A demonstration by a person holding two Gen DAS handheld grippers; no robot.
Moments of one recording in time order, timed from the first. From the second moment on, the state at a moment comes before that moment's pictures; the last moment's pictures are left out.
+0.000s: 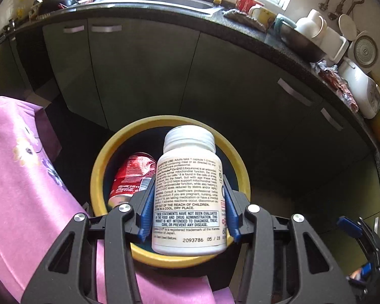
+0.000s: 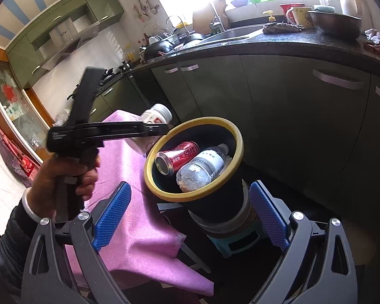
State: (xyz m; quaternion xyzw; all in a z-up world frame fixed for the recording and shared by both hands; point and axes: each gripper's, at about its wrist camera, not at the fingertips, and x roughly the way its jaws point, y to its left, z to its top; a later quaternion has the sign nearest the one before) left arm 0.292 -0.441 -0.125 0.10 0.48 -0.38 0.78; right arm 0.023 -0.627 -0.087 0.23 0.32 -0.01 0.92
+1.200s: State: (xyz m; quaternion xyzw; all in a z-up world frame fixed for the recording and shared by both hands) left arm 0.007 -0.034 0.004 0.02 0.22 -0.05 0.97; right arm 0.007 -0.481 -0.045 0.10 0.29 0.11 0.95
